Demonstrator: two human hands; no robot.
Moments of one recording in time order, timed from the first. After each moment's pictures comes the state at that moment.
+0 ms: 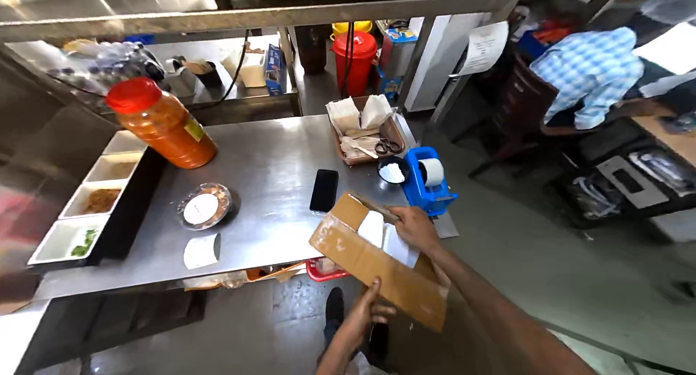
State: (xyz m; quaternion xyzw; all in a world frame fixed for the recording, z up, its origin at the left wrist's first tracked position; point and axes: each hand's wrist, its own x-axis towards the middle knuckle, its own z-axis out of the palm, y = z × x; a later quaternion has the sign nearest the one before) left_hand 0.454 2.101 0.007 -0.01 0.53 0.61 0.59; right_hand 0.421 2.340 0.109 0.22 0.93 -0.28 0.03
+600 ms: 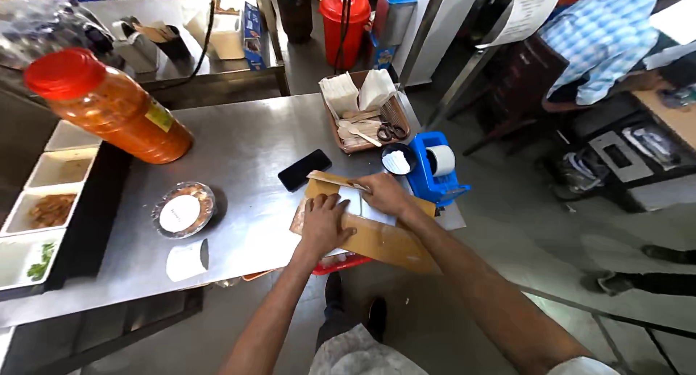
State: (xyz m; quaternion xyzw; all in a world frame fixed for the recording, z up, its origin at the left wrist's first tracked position) left_hand 0.237 2.138 0.043 0.48 0.86 0.14 0.12; right_hand 0.307 2.347 0.089 0.10 0.96 -0.27 0.06
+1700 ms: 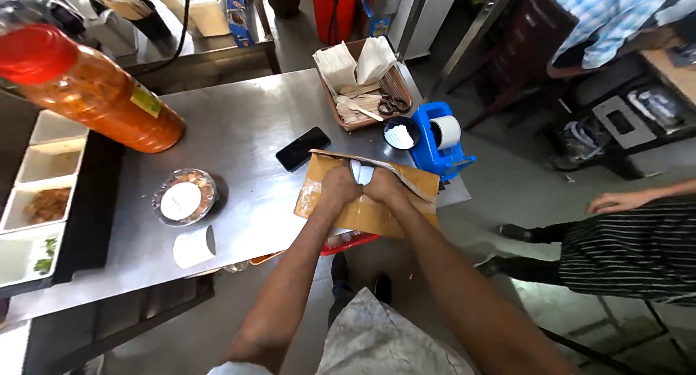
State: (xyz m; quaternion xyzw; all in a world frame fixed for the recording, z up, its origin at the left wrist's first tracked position) left_hand 0.222 2.204 0.073 0.32 0.89 0.10 0.32; right_hand 0.313 2.294 0.085 0.43 0.83 -0.28 0.19
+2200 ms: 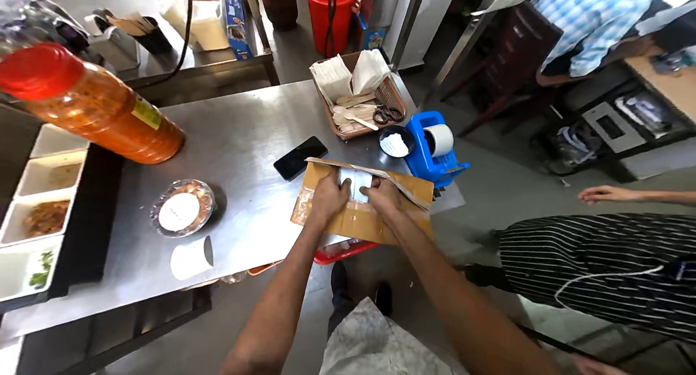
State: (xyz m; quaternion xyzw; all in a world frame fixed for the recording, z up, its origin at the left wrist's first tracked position) left_hand 0.213 2.182 0.038 0.30 0.85 0.33 0.26; right_hand 0.326 2.289 0.066 0.54 0.72 -0.44 0.00
